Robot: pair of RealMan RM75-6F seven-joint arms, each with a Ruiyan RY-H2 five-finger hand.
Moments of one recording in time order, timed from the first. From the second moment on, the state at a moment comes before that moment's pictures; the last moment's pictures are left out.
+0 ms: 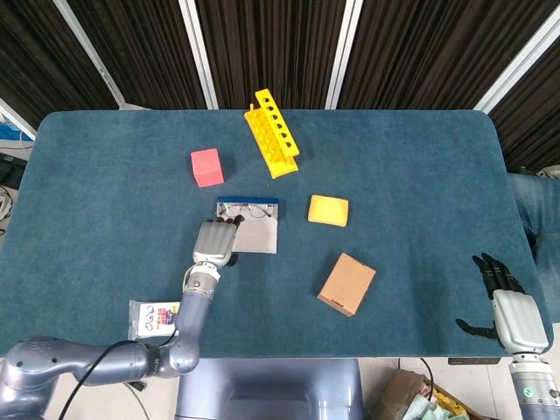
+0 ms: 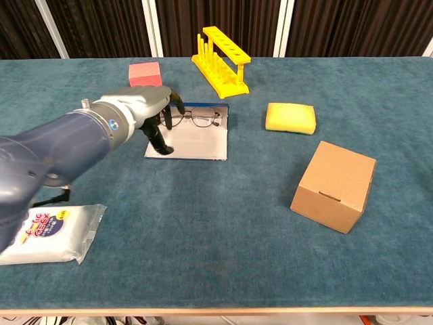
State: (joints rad) left arm -0.92 -1.85 -0.34 -1.45 0.56 1.15 0.89; right arm 0.09 -1.09 0.07 -1.75 -1.37 1.37 0.00
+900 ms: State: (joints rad) left arm -0.95 -1.89 -0.26 -1.32 0.64 1.09 0.86; right arm 0.09 -1.08 0.07 -1.75 -1.36 1.35 0.02
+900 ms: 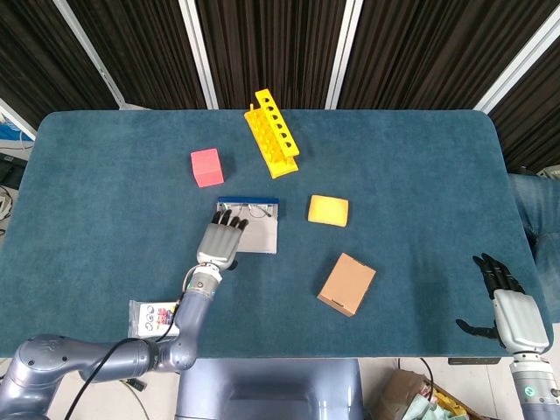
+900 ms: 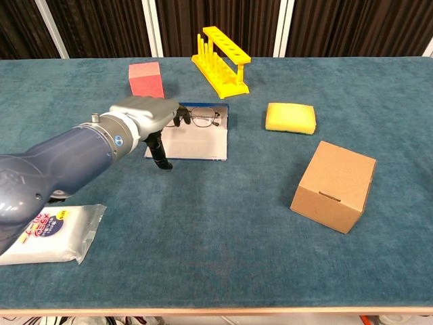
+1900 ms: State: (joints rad) left arm -0.99 -2.00 -0.29 -1.15 0.66 1.08 0.87; right arm 0.09 -1.08 0.07 -1.76 -1.35 1.34 0.02
